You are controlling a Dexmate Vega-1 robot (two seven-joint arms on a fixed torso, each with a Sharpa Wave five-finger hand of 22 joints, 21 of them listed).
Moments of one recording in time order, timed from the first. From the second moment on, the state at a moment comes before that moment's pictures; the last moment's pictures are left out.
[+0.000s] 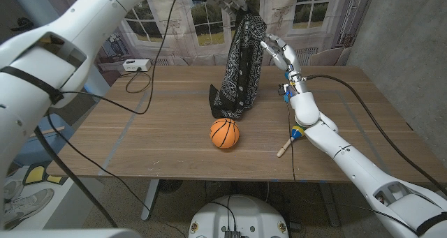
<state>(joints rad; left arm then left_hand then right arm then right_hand) -0.22 0.58 0.81 -1.57 -0.17 0.58 -0.73 0.94 0.19 0.47 0.00 0.31 0.68 -0.02 0.70 0.76 0.19 -0.03 0.23 0.25 -0.04 0.06 0.19 0.18 0.05 0.10 0.49 0.21 -0.77 -0.43 -0.44 -1.46 -0.05 0.50 -0.39 0.66 0.03 0.14 -0.13 0.27 0.50 -0.01 0.26 0.19 0.25 0.03 0.24 0.26 0.21 -0.02 0.27 0.32 0.30 0.11 0.26 0.20</state>
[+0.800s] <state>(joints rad) -0.19 0.51 0.76 -1.42 -0.34 0.44 -0.77 0.96 0.20 0.50 -0.02 0.23 0.69 0.02 0.70 0.76 0.21 0.00 0.23 0.25 -0.02 0.08 0.20 0.18 0.03 0.12 0.50 0.22 -0.74 -0.37 -0.47 -1.40 -0.13 0.49 -0.56 0.94 0.11 0.19 -0.17 0.30 0.96 -0.06 0.46 0.25 0.49 -0.10 0.29 0.26 0.36 -0.04 0.36 0.35 0.43 0.04 0.30 0.20</state>
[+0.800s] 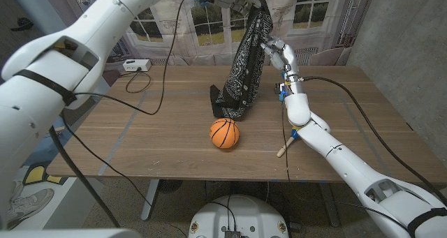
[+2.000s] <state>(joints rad) -0.19 0.53 0.80 -1.46 -0.34 0.47 -0.79 0.61 -0.01 0.25 0.03 0.19 0.11 0.05 0.23 0.45 -0.04 0.11 0.21 0.24 -0.16 0.16 0.18 0.19 -0.11 0.19 0.45 0.20 -0.73 -0.31 -0.47 -1.39 -0.19 0.44 -0.75 0.89 0.19 0.26 0.02 0.33 0.74 -0.09 0.73 0.63 0.51 -0.16 0.33 0.40 0.30 -0.04 0.29 0.42 0.37 -0.04 0.31 0.20</state>
